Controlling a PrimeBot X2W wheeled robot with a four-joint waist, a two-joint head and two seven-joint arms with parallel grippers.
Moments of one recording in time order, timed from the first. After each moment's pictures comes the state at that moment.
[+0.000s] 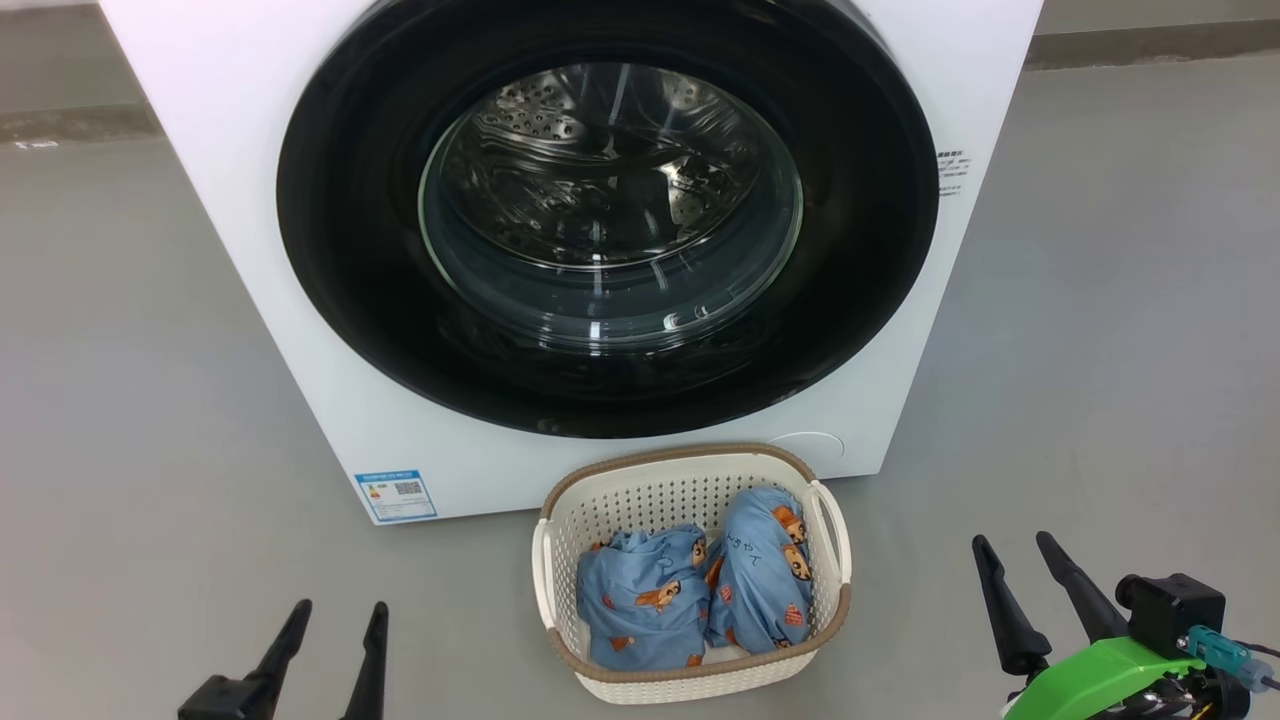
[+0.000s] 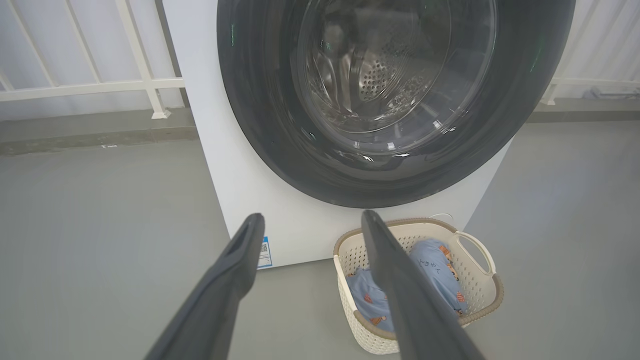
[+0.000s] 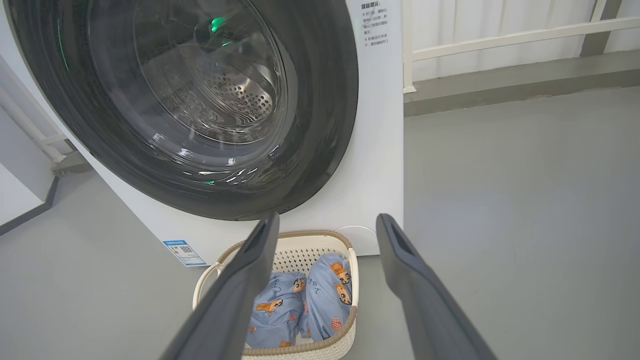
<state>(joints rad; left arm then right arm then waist) 0.02 0.08 -0.06 0.27 -0.17 -0.13 -0.25 -0.10 -0.19 0.07 0.43 0.40 0.13 -0.25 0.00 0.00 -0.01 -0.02</state>
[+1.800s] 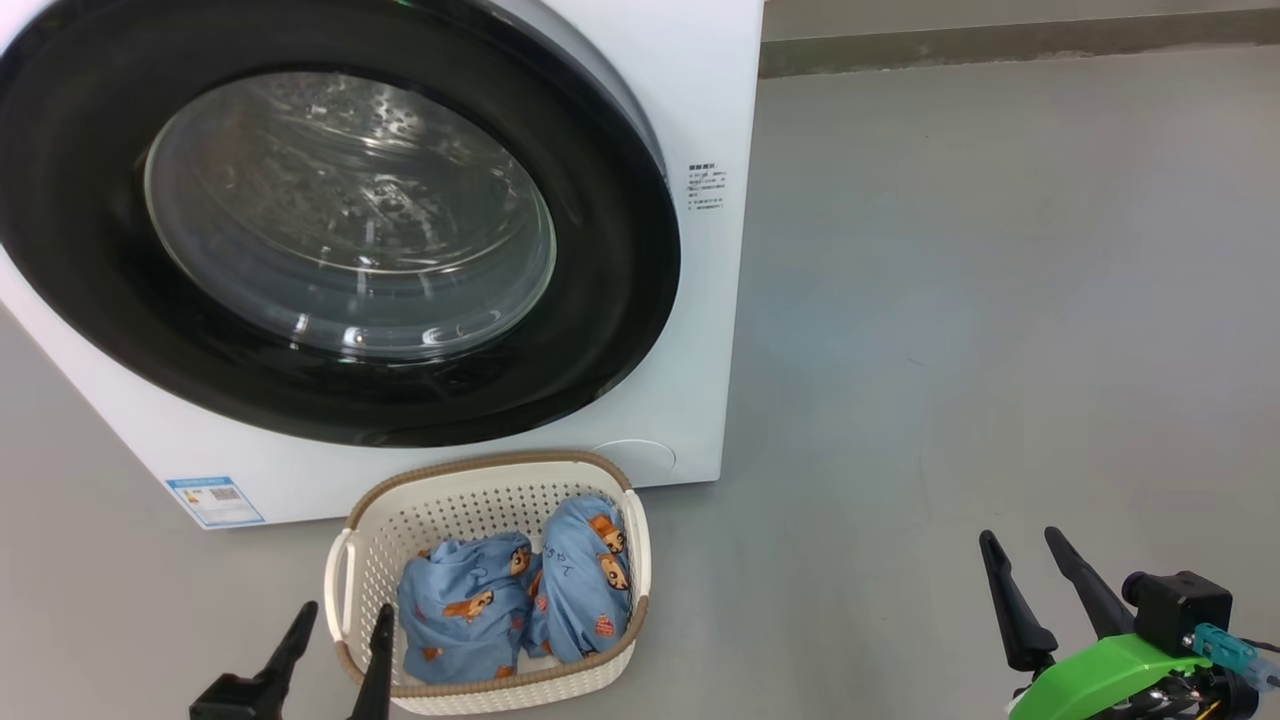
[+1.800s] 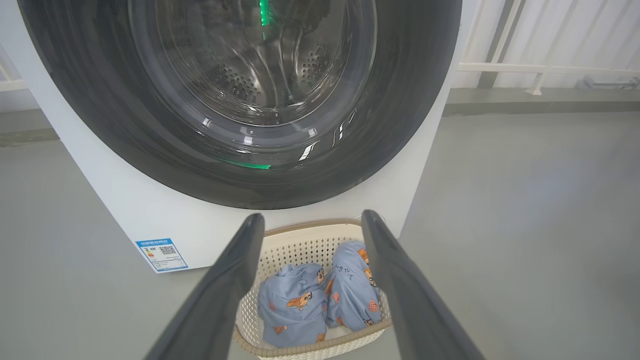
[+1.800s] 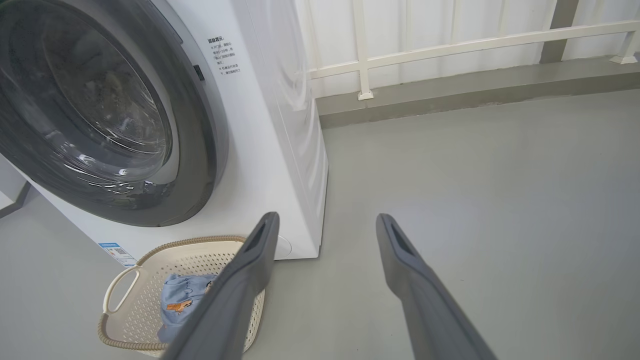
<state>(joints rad) 0.01 0.07 -0.05 0.30 -0.15 -0.13 -0.25 -0.10 -0.19 0.04 0.42 0.38 0.13 -0.25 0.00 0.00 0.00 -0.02</state>
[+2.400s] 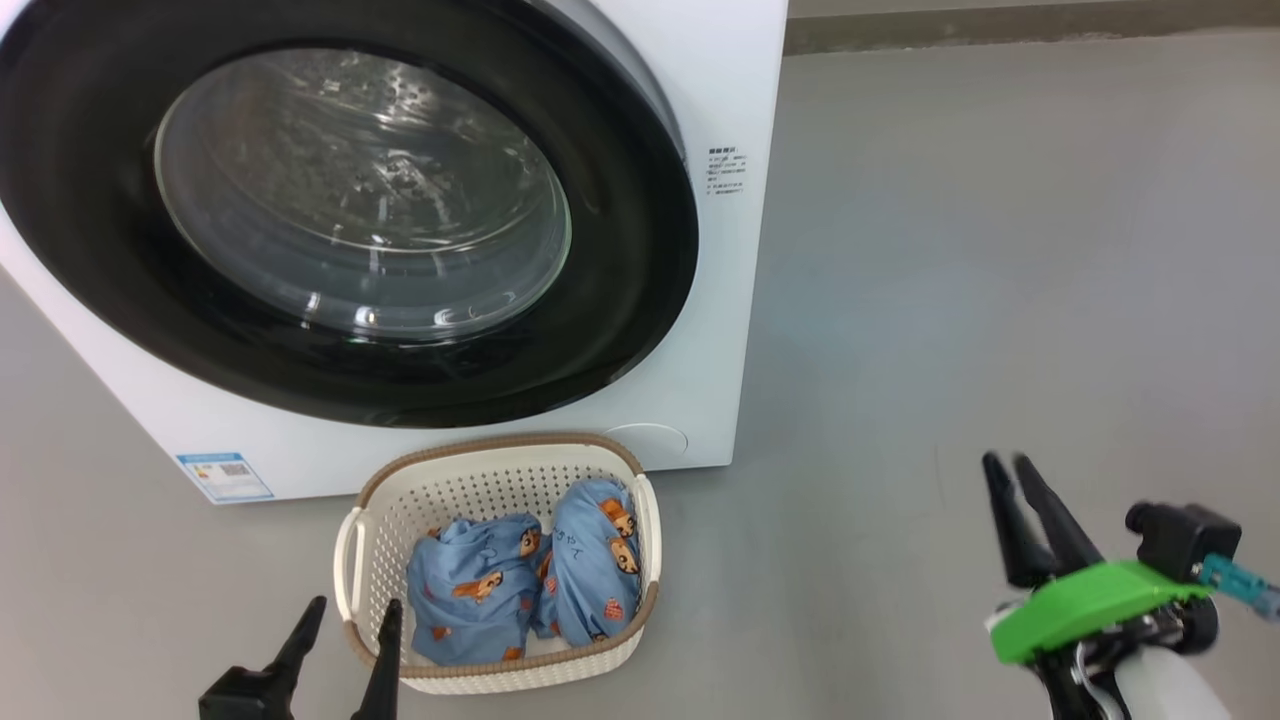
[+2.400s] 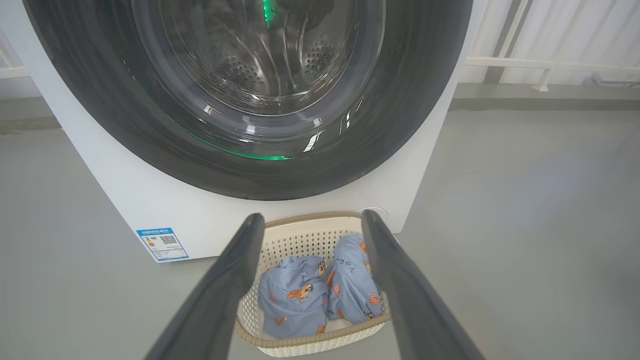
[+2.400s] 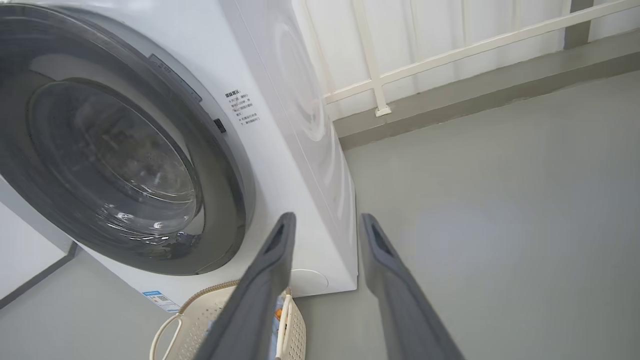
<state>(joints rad) -0.01 0.06 -0.06 0.31 -0.15 -0.13 -0.25 -0.21 -0.17 0.07 0.45 0.53 0.13 -0.25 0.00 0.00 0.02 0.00</state>
